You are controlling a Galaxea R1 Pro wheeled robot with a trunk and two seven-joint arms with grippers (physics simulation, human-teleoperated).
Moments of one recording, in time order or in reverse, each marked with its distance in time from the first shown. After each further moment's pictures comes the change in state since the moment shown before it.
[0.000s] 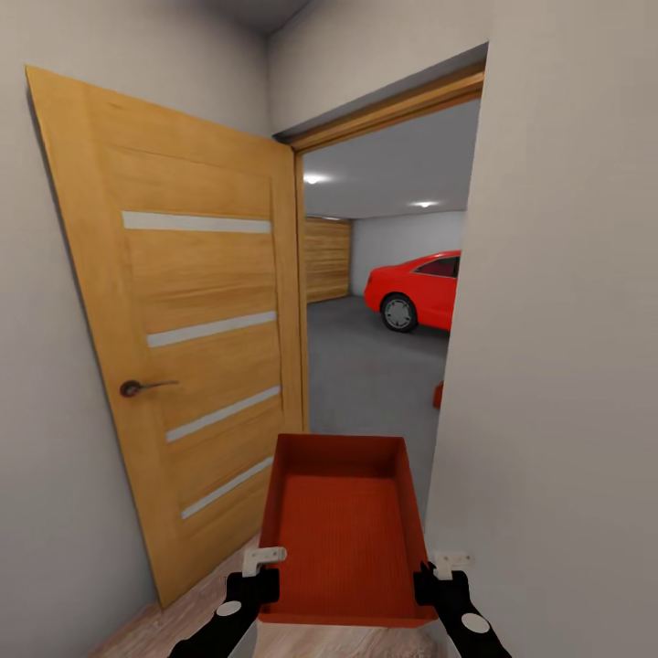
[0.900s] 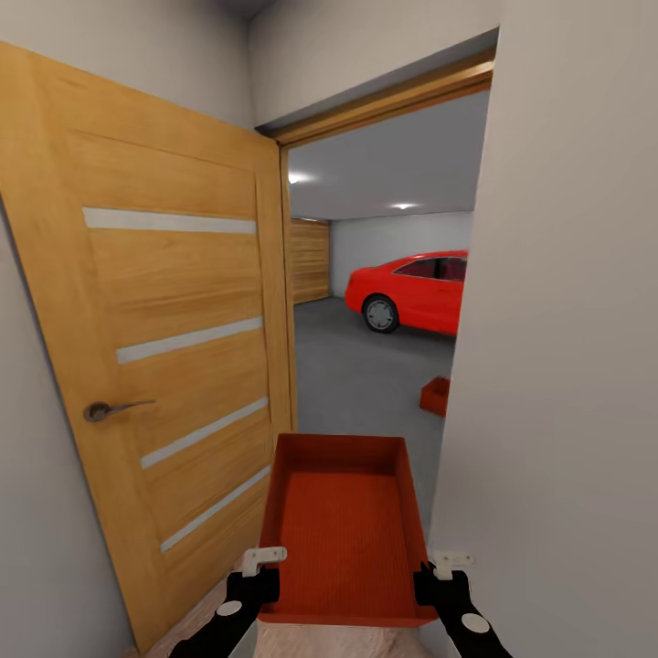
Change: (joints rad) left arm 0.000 -0.001 -0.001 -0.001 0.000 0.000 0.003; right arm 0.000 0.000 0.000 0.001 0.000 0.000 -0.001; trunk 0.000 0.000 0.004
